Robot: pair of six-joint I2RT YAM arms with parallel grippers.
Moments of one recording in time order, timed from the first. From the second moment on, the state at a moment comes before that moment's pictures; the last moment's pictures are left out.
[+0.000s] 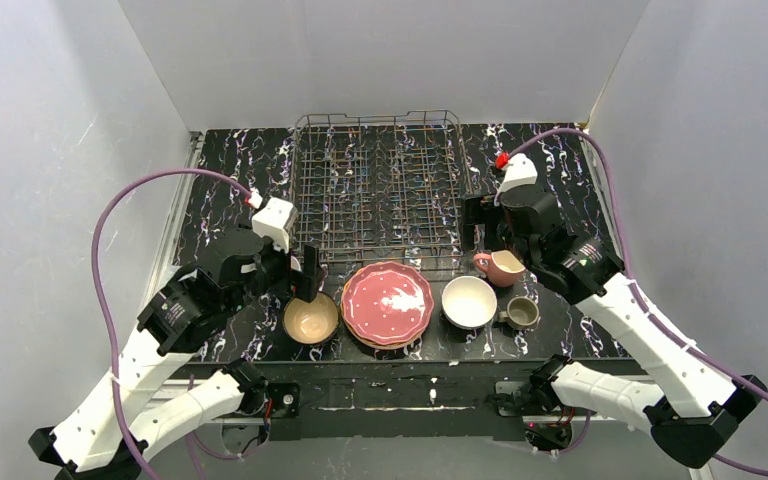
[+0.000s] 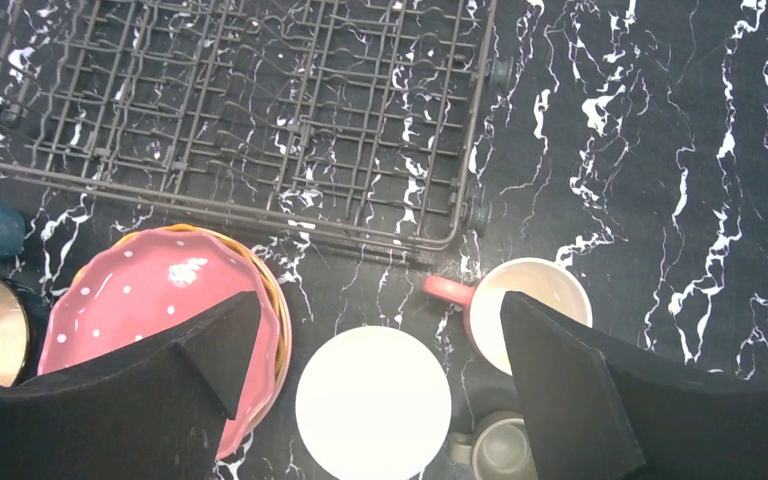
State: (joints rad) left arm -0.72 0.75 1.09 -0.90 -0.18 -0.23; right arm 0.72 0.99 1.16 -0.70 0.35 0.29
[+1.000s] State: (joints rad) left arm -0.72 0.78 1.09 -1.14 -0.30 -0.55; right arm 0.72 1.06 1.25 -0.90 0.21 0.21
